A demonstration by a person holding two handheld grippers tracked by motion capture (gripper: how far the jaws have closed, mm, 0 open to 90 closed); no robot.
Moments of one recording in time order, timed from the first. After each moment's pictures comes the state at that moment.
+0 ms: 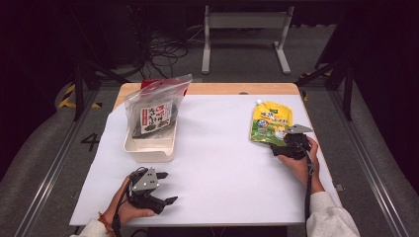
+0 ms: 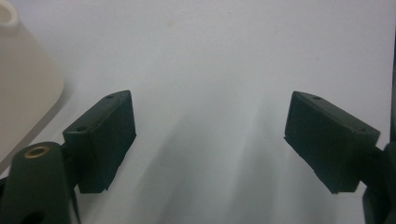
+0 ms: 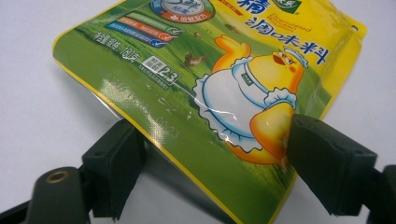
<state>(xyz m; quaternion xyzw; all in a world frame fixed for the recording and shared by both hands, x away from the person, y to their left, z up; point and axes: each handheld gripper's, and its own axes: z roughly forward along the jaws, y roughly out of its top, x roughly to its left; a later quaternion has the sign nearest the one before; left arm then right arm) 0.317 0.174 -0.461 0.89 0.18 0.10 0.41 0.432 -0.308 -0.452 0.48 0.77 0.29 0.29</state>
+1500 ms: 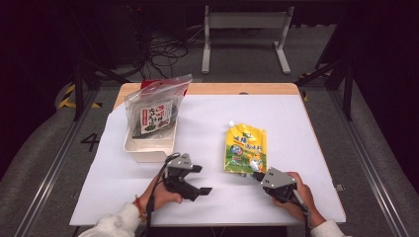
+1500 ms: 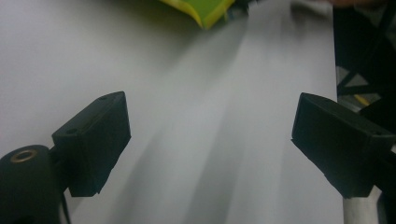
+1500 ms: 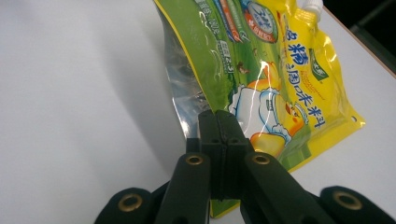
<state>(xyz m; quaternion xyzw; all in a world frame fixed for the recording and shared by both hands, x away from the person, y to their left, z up) 0.364 0.079 -0.452 0.86 0.21 -0.04 0.47 0.304 -0.235 -0.450 0.19 0.88 0.33 0.30</state>
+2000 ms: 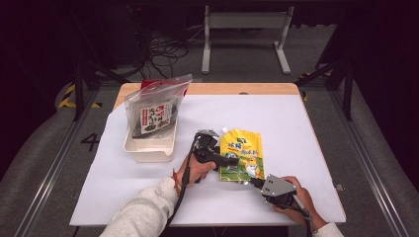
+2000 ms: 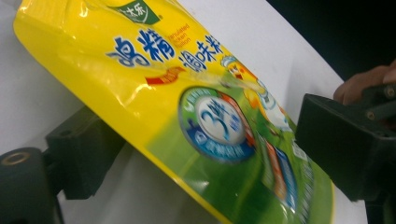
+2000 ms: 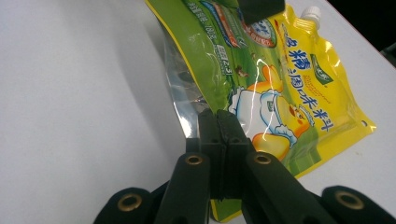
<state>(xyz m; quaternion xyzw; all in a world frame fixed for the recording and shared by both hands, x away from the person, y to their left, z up) 0.446 0.003 -0.465 0.81 0.32 -0.13 0.47 0.297 -0.239 -0.456 0.16 0.88 0.35 0.28</state>
